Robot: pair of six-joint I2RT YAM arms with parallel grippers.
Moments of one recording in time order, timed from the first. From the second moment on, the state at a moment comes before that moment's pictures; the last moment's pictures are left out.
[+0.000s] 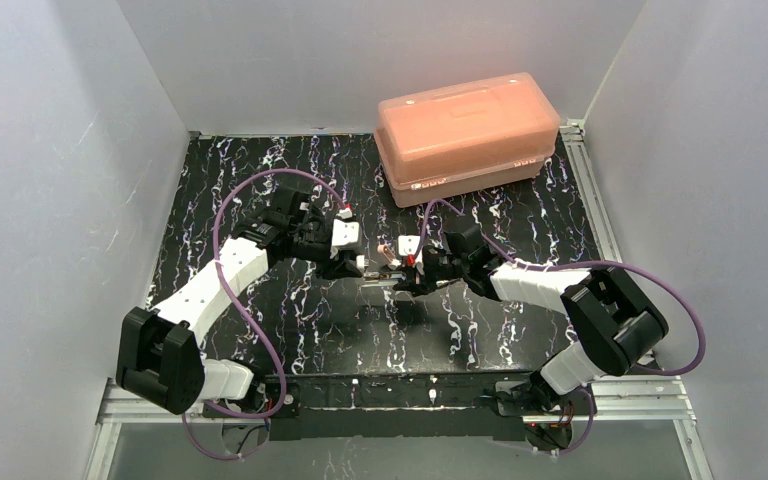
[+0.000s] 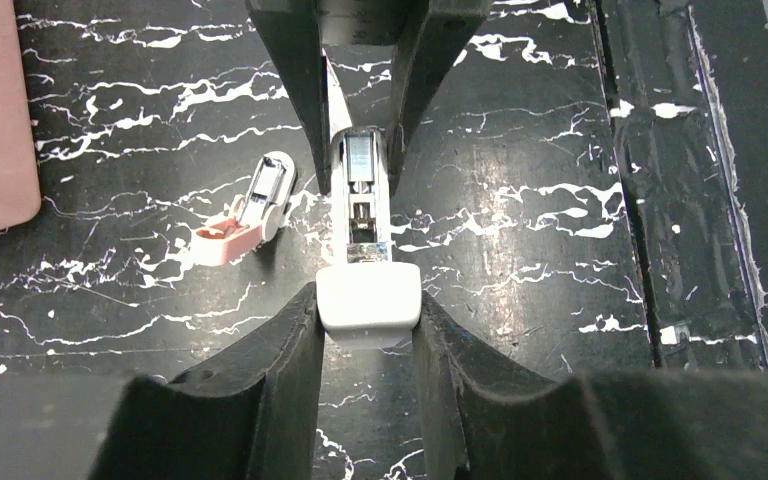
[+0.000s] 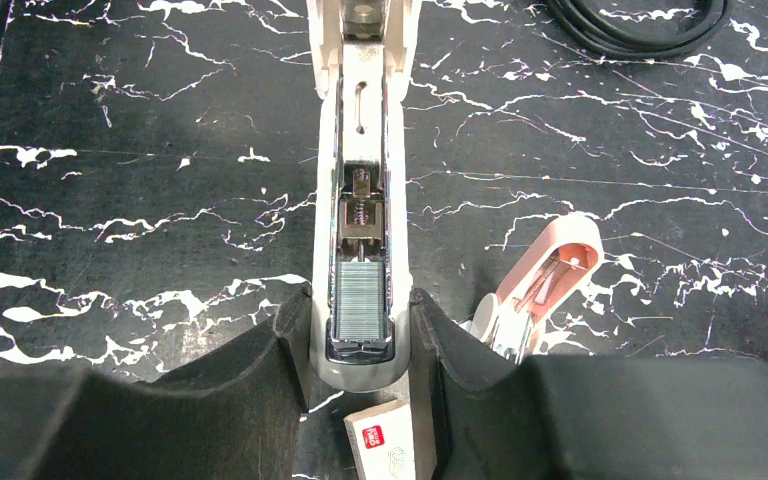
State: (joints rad) left arm -0.40 1.32 0.98 -0.61 0.96 0.91; right arm 0.68 1.51 0.67 0.28 -0.77 -0.59
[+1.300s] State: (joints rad) left arm -0.50 1.44 0.99 -0.45 0.88 0.74; right arm 0.67 1.53 0.66 0.32 -0.77 -0.36
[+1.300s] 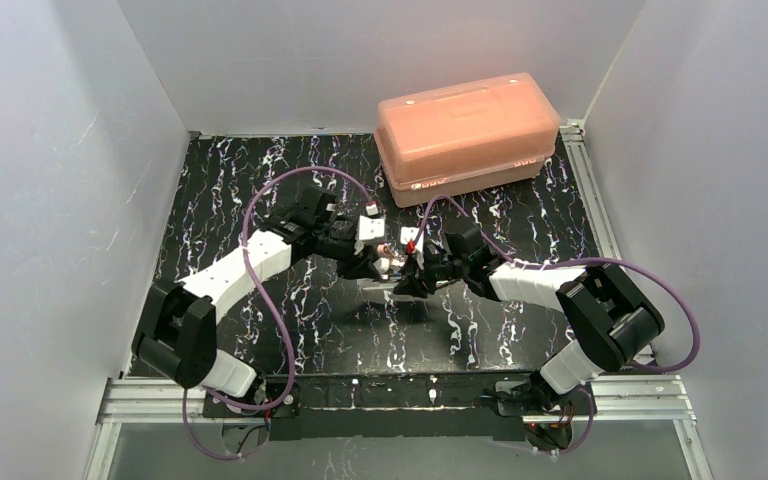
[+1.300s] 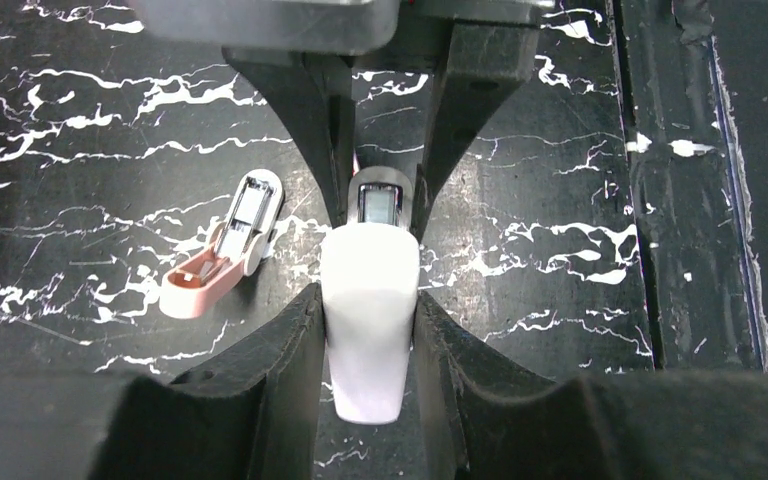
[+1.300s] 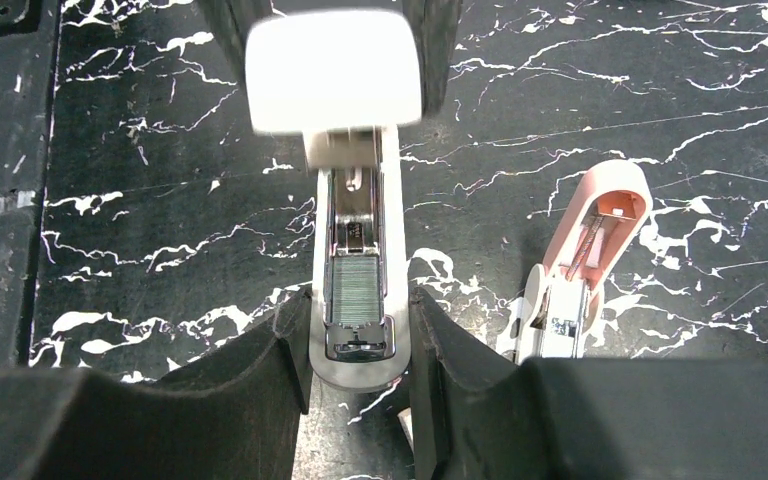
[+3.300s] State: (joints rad) left arm -0.52 1.65 1.08 -0.62 0.82 0.93; right arm 0.63 1.53 0.66 0.40 -0.85 -0.24
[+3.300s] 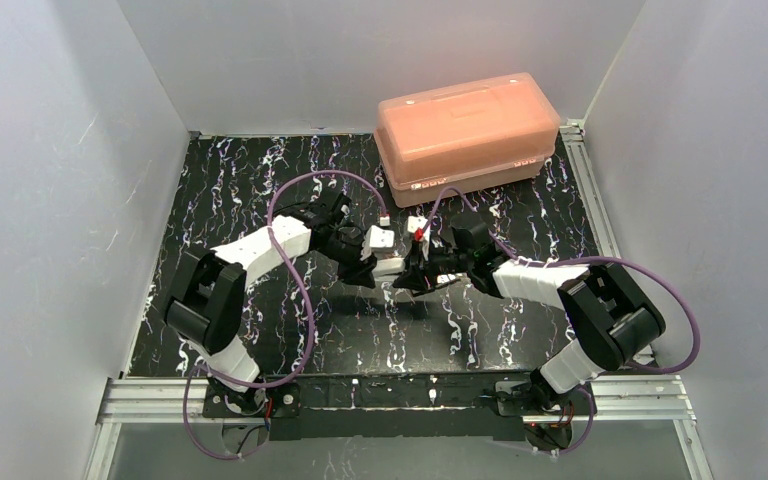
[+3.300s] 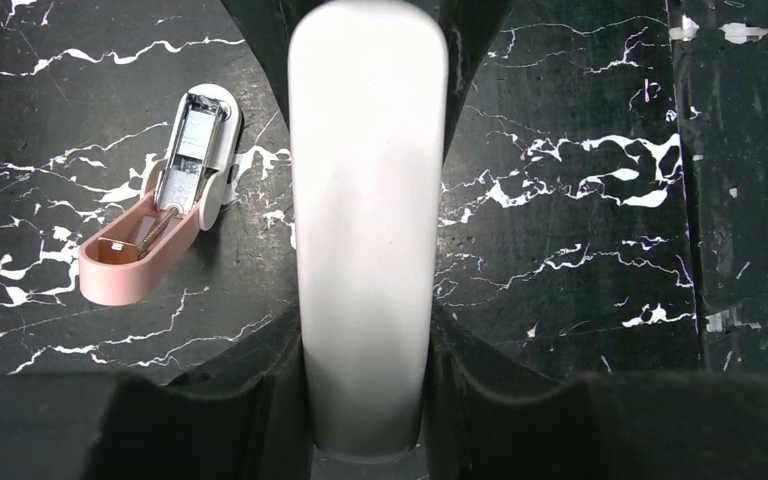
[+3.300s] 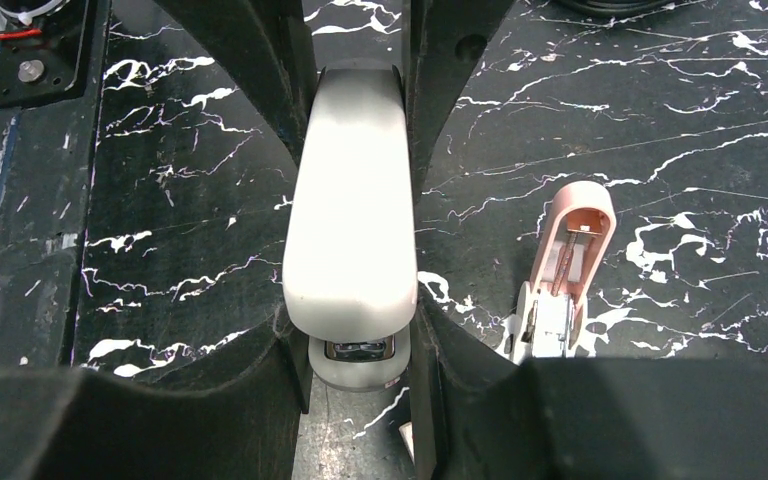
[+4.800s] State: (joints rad) left arm -0.67 1.43 0.92 -0.24 0.33 0.80; right arm 0.45 1.66 0.94 0.23 -1.05 0.62
